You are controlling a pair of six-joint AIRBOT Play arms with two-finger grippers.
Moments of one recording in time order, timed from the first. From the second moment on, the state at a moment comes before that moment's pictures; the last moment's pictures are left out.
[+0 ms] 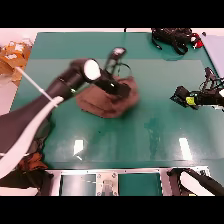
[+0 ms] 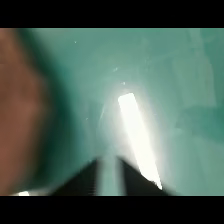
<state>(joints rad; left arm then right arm) -0.67 -1.59 1.57 1.12 -0.98 -1.51 -0.26 -1.05 0.87 -1.08 1.00 1.61</state>
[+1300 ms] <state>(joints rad) -0.29 -1.80 1.45 0.93 -0.98 -1.42 0.18 -1.53 1.15 -0.89 0.87 1.48</state>
